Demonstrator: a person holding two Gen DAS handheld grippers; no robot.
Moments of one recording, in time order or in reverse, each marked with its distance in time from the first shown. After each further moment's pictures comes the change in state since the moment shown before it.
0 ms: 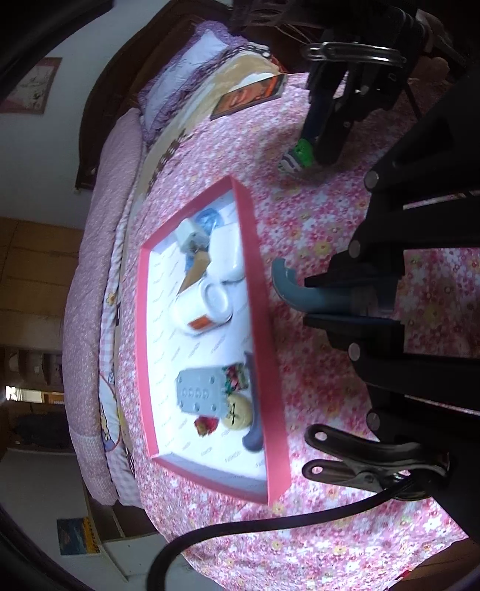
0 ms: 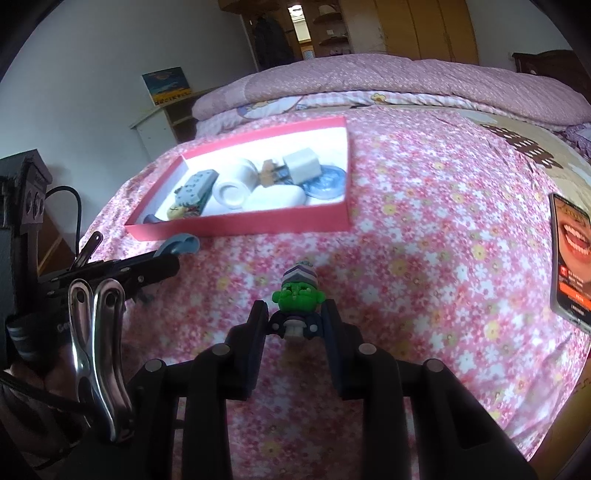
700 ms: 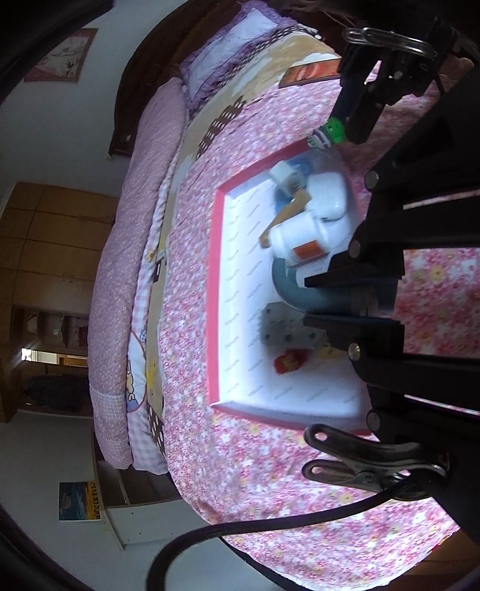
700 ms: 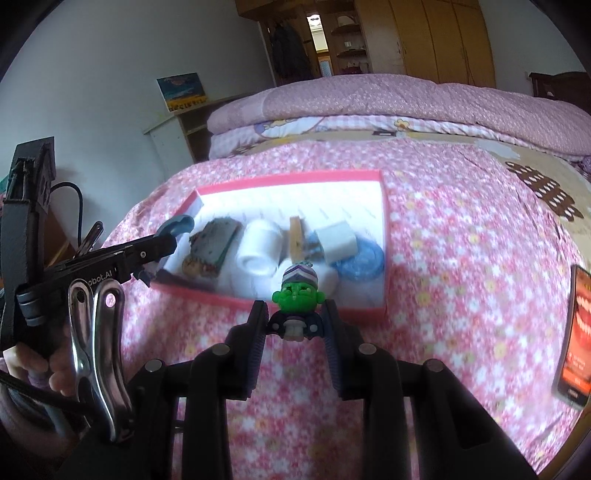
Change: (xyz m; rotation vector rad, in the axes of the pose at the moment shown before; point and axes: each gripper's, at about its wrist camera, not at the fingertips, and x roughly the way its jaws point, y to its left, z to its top) left arm -0.003 0.045 0.070 -0.086 -0.093 0.094; right arm 0.014 0.022 0.065 -0.051 -0.042 0.029
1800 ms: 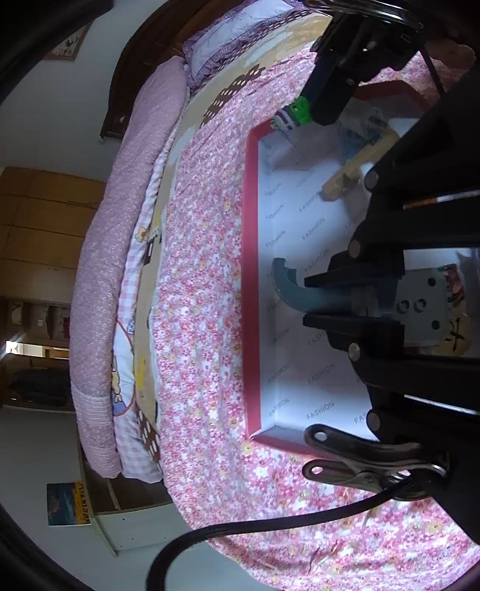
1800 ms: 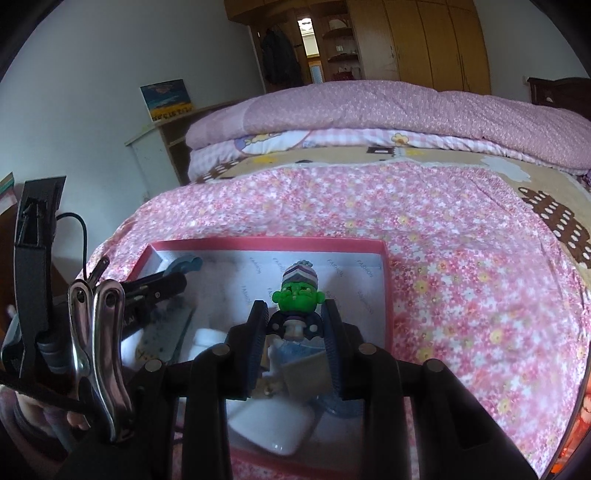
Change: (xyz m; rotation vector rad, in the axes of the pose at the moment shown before) left arm 0.095 0.016 0.050 -0.017 0.067 0.028; right arm 0.076 -0.023 0.079 0.018 -0.018 -0.034
